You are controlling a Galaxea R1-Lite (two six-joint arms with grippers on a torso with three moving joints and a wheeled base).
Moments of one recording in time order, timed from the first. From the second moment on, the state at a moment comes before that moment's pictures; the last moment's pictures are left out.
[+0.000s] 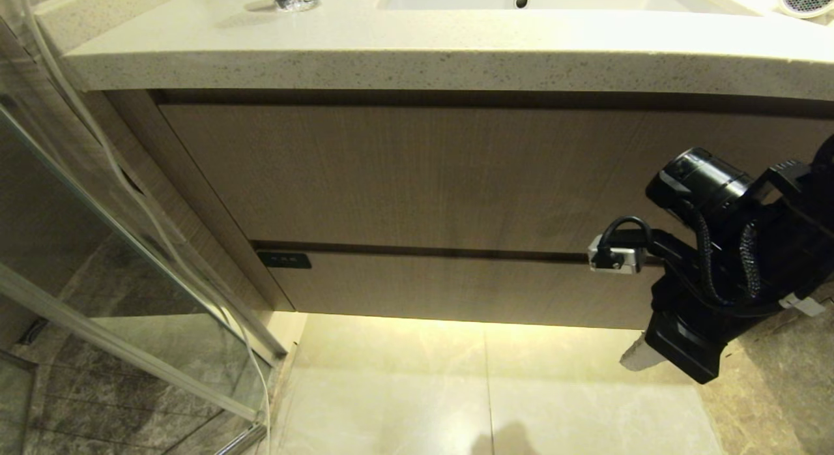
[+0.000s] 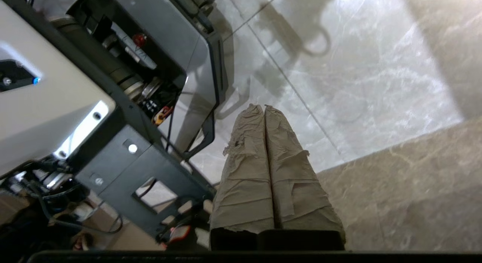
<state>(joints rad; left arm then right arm) 0.00 0.00 0.00 0.00 0.00 0.00 0.42 1.68 -1.38 0.93 0.18 -0.40</state>
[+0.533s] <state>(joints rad) 0.00 0.00 0.00 0.00 0.00 0.00 0.41 1.76 -1.35 0.75 0.18 -0.43</state>
